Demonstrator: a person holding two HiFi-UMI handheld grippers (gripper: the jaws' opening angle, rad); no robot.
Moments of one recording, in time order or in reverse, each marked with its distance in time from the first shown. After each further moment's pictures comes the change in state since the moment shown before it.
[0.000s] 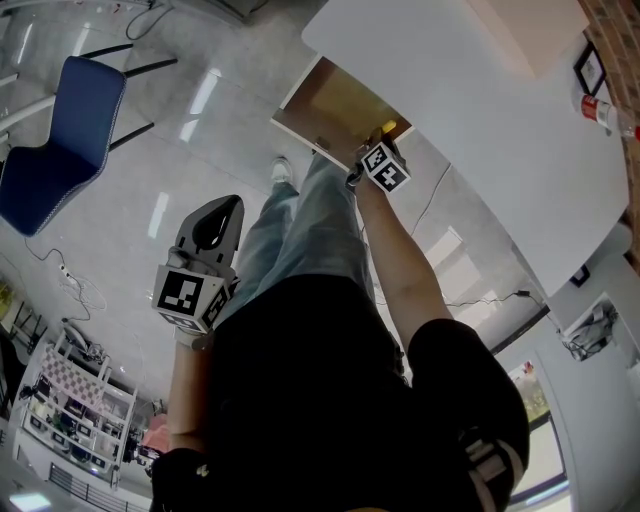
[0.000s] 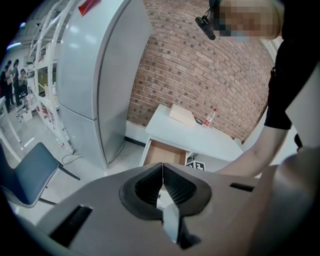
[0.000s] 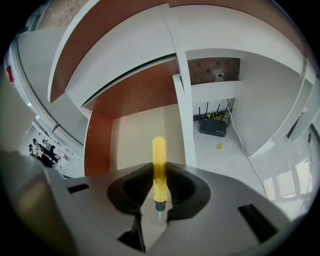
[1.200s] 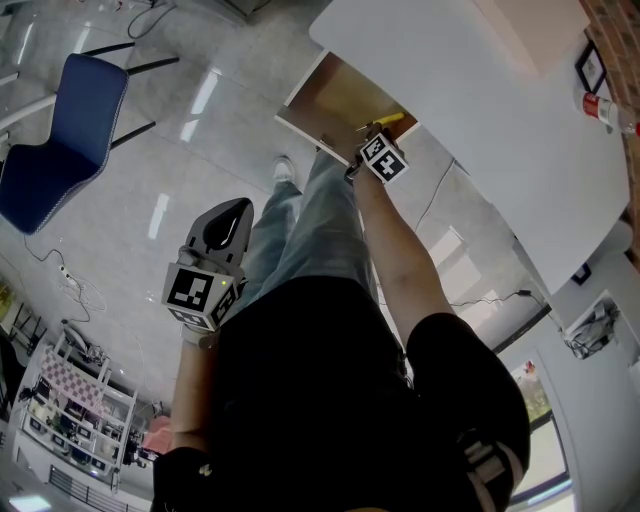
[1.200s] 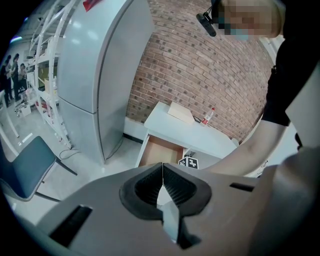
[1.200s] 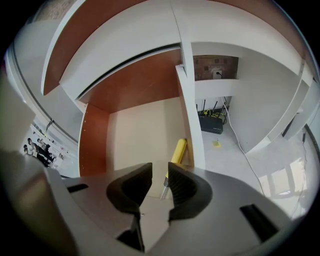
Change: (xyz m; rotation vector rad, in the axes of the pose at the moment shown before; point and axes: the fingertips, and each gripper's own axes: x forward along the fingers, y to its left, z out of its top) left arm -0.004 -0.003 -0.024 -0.025 0.015 -0.028; right arm 0.010 0.007 -0.011 0.003 0.025 -0.056
